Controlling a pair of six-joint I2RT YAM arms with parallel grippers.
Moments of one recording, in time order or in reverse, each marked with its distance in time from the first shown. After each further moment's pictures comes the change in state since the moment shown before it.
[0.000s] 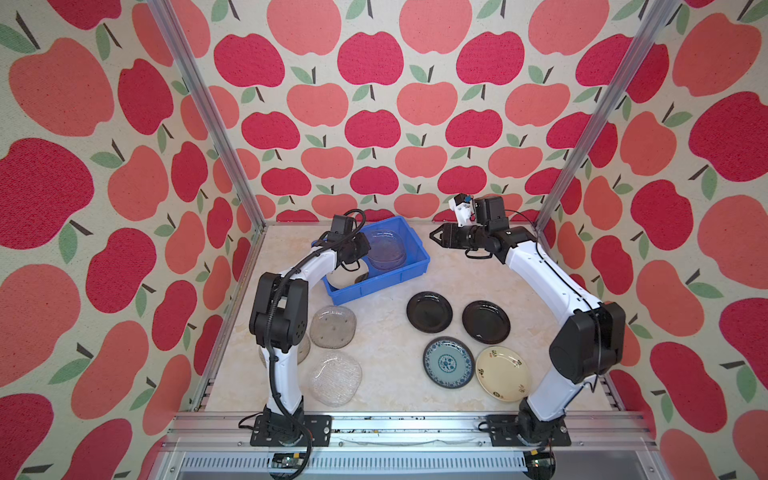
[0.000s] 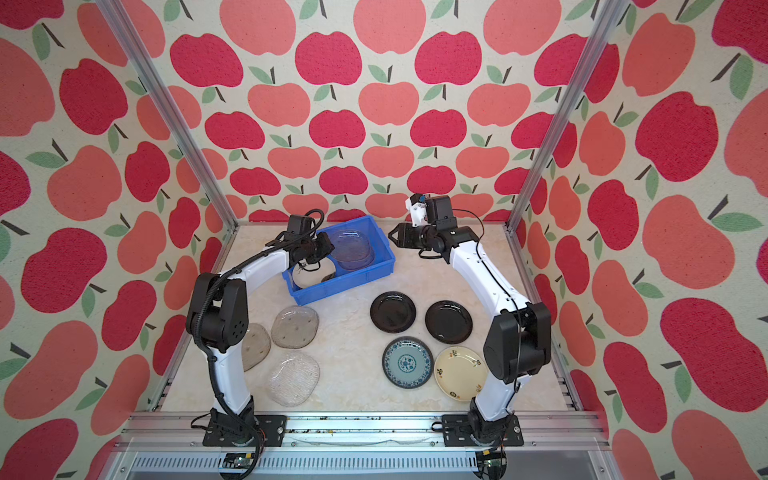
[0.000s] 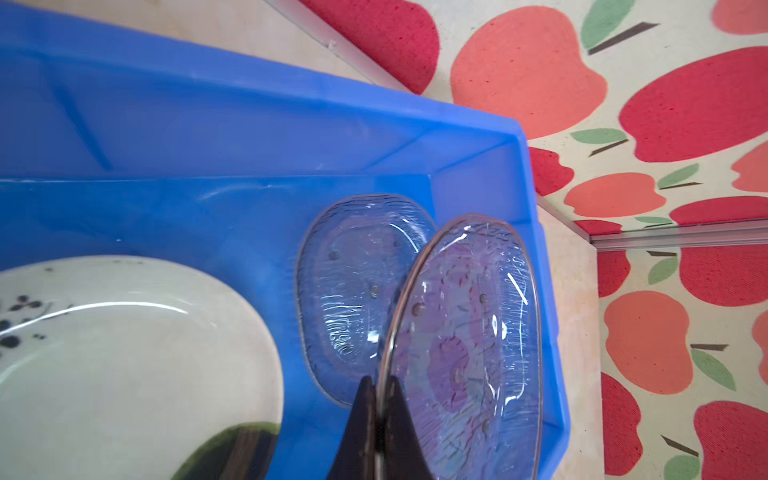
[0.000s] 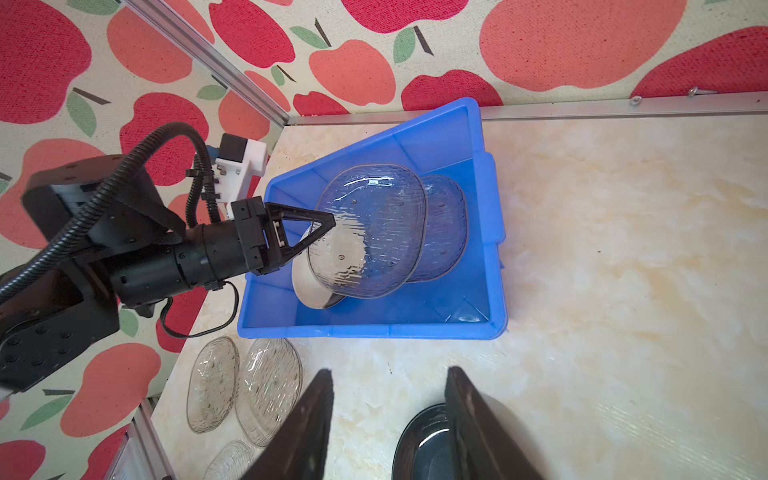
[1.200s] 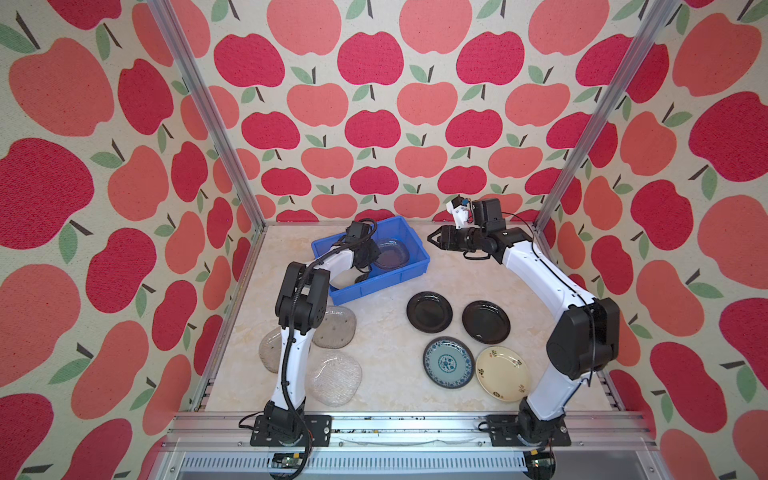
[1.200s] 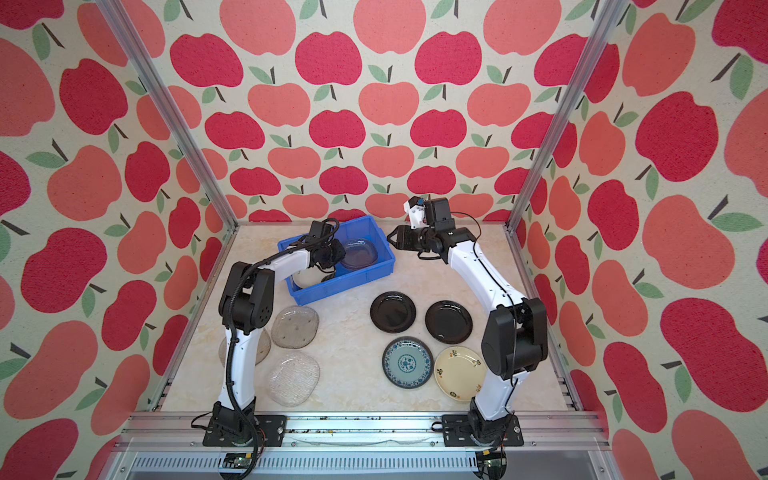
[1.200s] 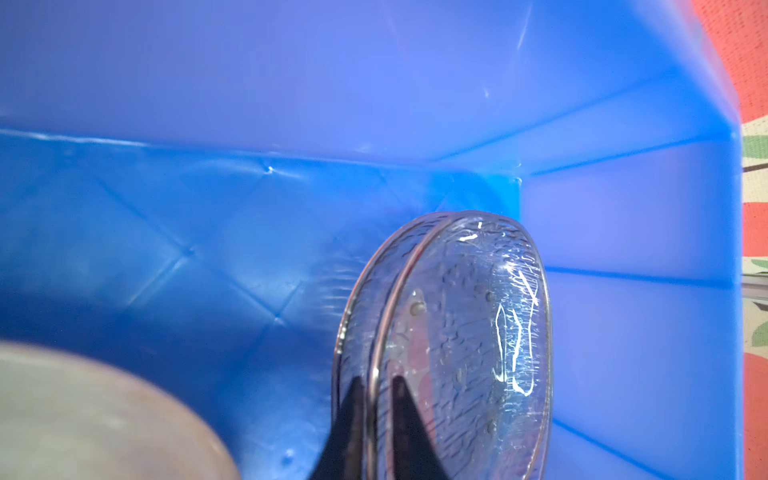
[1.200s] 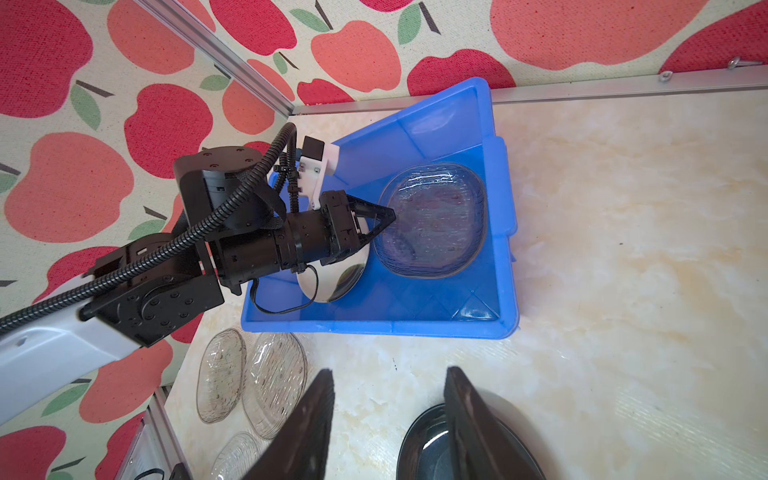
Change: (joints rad) left arm -0.062 0.255 0.190 -0.021 -0.097 -0.104; right arm -0.005 0.029 -0.013 0.020 -0.046 0.011
